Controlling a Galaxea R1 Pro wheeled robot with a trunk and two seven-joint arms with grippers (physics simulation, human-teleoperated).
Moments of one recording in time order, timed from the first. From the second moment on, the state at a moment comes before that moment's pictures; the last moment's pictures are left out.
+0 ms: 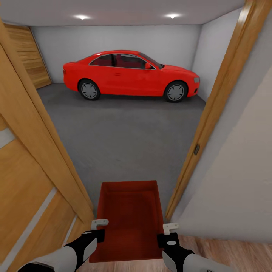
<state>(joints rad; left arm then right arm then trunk) -0.69 -0.07 -0.18 -0.07 0.26 0.06 0.17 -0.67 0.17 1.45 -0.01 -1.32 -0.10 -0.28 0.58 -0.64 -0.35</state>
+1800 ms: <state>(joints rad) -0.69 -0.07 -0.18 -0.07 0.26 0.06 0.17 -0.67 0.17 1.45 -0.01 -1.32 -0.10 -0.28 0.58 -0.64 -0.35</state>
